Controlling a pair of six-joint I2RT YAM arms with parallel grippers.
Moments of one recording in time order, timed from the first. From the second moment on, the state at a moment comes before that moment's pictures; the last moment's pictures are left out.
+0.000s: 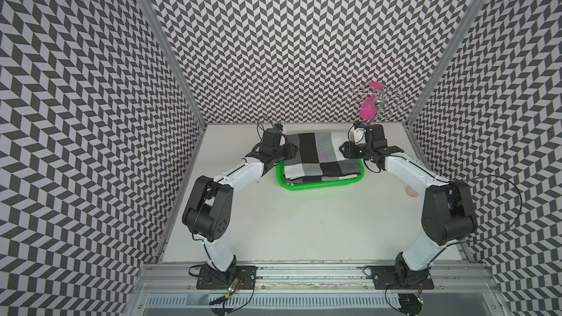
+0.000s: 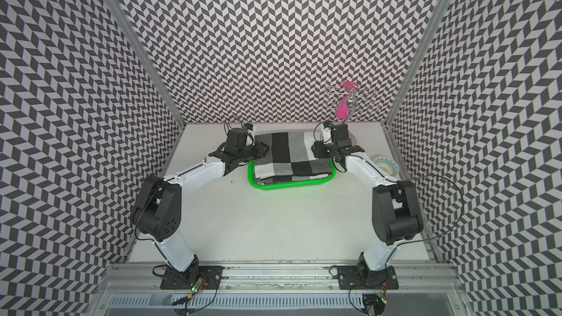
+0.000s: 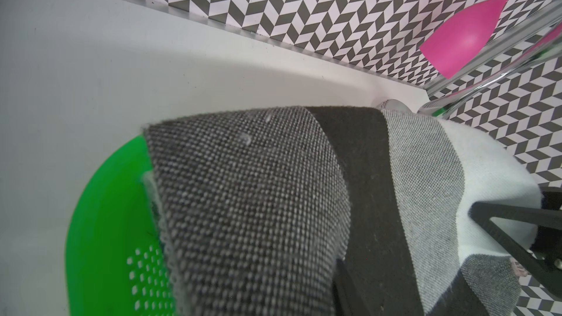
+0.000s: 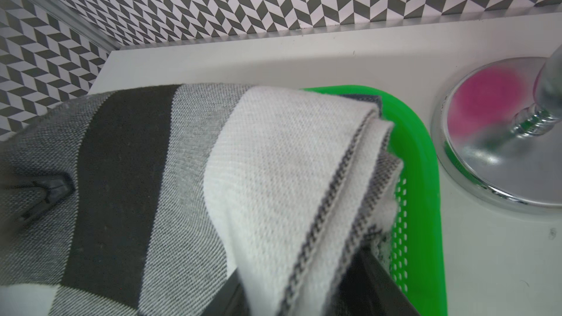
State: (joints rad) left arm -0.41 1.76 1.23 -0.05 0.20 -0.52; right arm 0.22 1.69 1.24 -0.27 -0.23 0.20
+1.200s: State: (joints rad) left arm -0.41 1.83 1.41 -0.07 0.24 -0.52; right arm 0.23 1.78 1.39 -0.28 -0.32 0.24
